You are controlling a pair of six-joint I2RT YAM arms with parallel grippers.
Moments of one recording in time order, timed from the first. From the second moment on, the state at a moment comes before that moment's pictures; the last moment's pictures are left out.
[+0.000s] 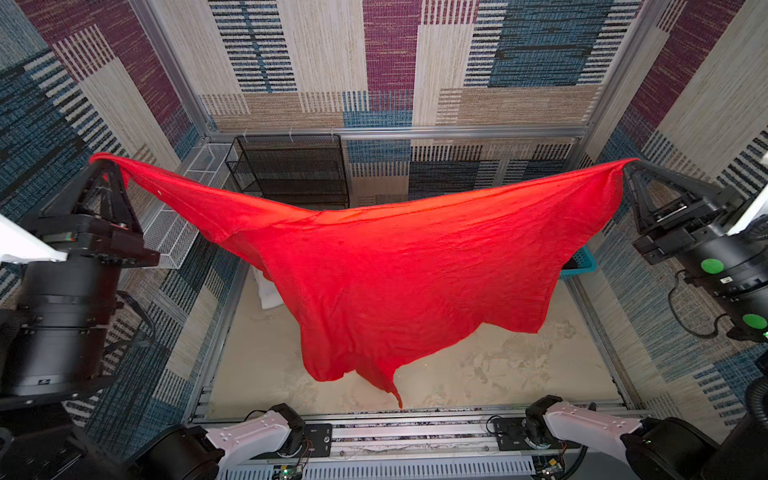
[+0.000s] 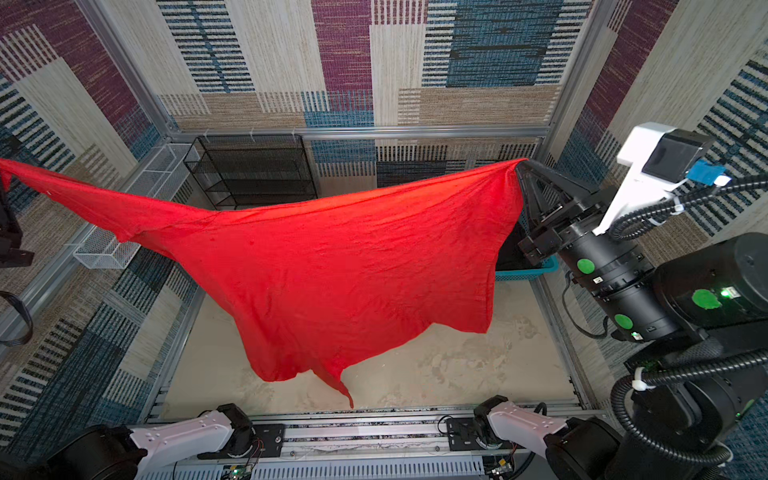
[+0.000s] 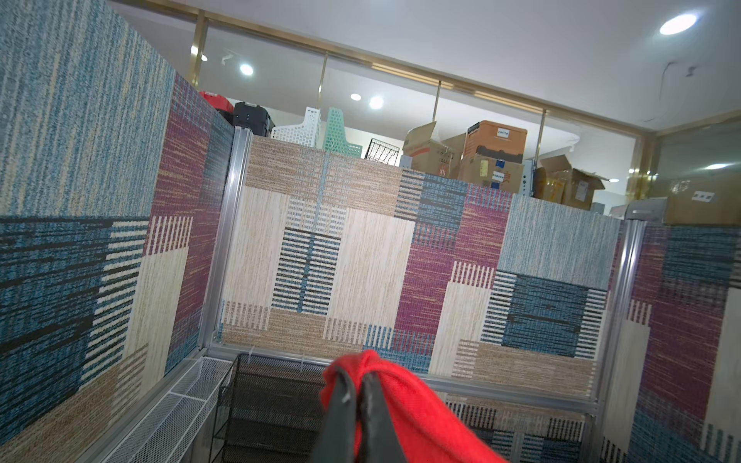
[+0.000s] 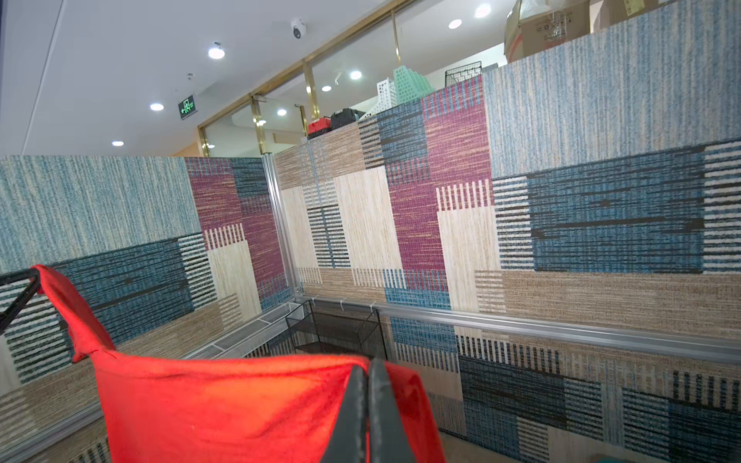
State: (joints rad) left arm -0.65 1.12 2.48 -0.82 -0.53 0.08; right arm 0.44 1.12 2.32 -0.88 -0.10 0.21
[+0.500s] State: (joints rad) left arm -0.65 0.95 2.42 -0.69 -0.24 0.02; right arm 0.44 0.94 2.26 -0.77 -0.15 0.22
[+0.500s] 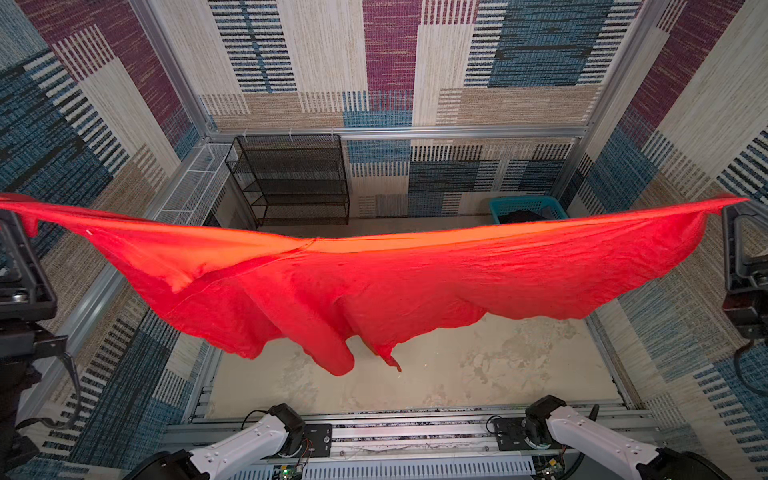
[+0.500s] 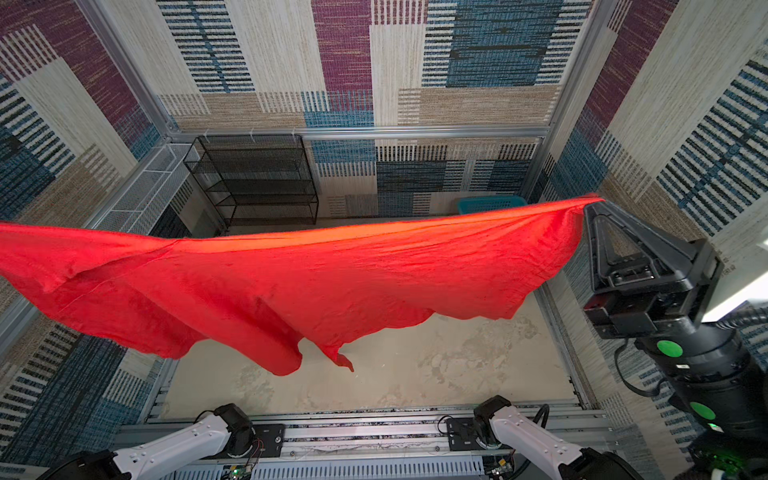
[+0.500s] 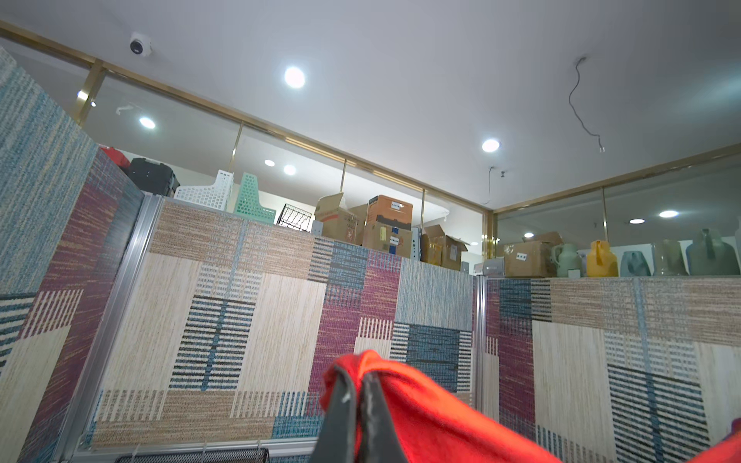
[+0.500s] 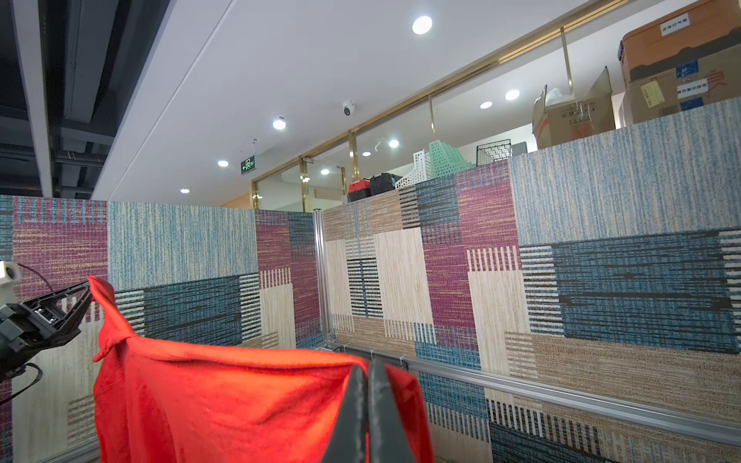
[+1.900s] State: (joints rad) left arm -0.44 1.65 0.98 0.37 -0.73 0.02; right arm 0.22 1.57 0.88 0.14 0.12 0.26
